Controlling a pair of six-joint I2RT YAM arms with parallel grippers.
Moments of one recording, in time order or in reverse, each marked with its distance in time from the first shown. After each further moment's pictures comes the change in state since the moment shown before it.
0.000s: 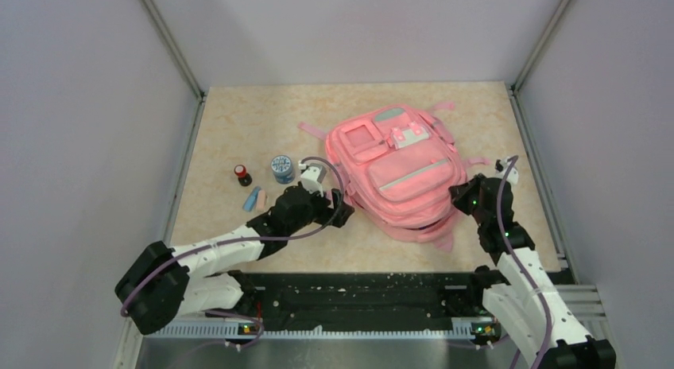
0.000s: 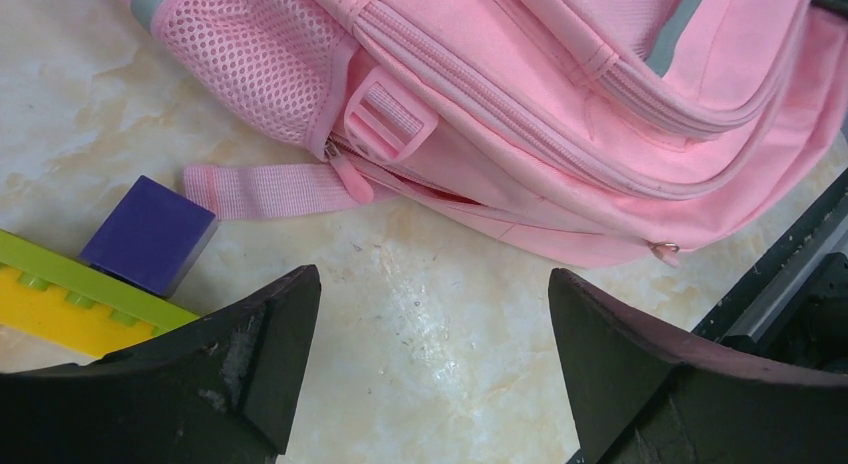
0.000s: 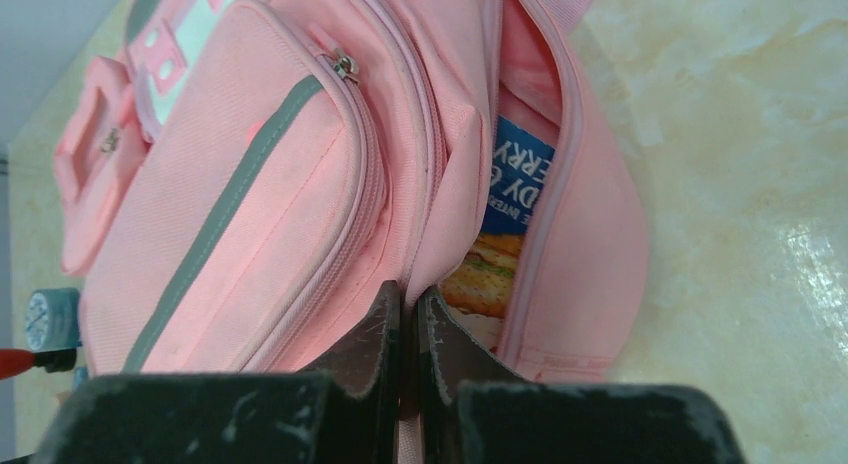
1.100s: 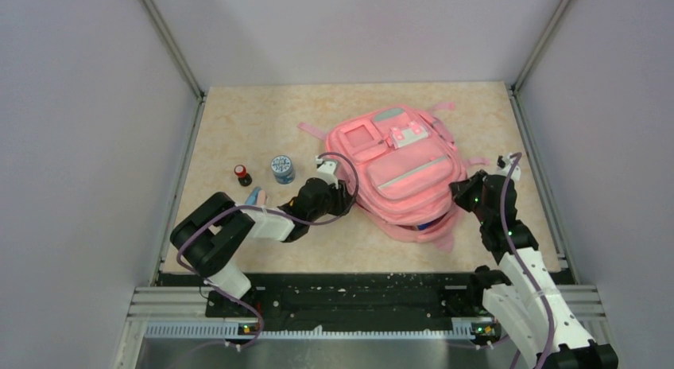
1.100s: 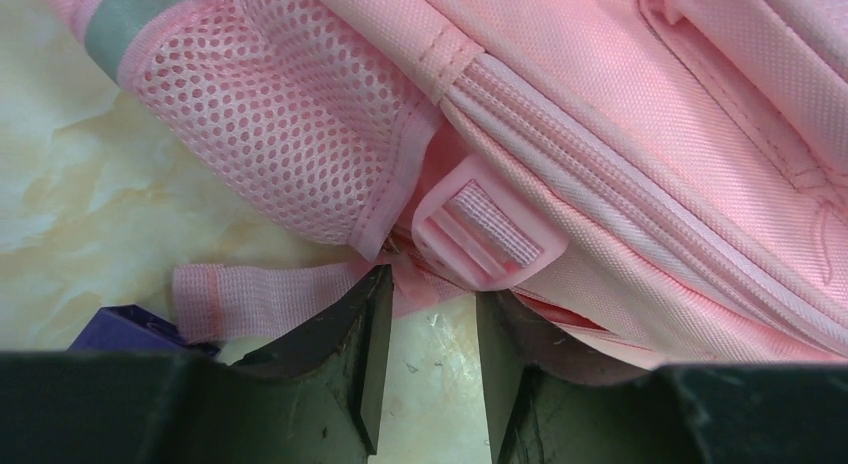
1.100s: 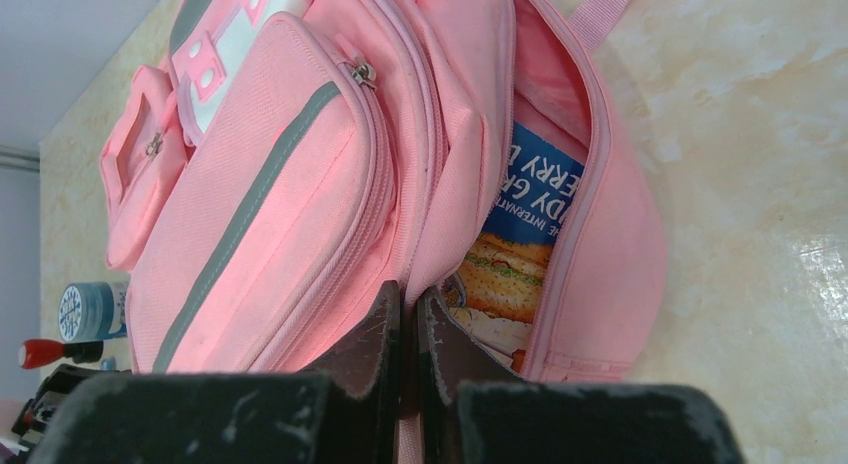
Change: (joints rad) left arm 0.047 0.489 0.095 0.342 -0.003 0.031; right arm 0.000 -0.019 0.069 -0.039 -0.021 -0.005
